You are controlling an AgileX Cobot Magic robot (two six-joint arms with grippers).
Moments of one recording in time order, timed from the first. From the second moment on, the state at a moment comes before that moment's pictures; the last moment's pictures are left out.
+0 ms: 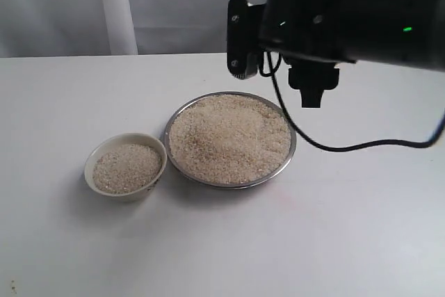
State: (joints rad) left arm 0.07 0.00 0.00 0.20 0.34 -0.34; right arm 0.78 1.75 -1.37 -1.06 1.06 -0.17
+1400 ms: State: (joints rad) left arm 0.07 0.00 0.00 0.20 0.34 -0.34; right arm 0.79 2.25 -1.53 -1.29 0.95 -0.29
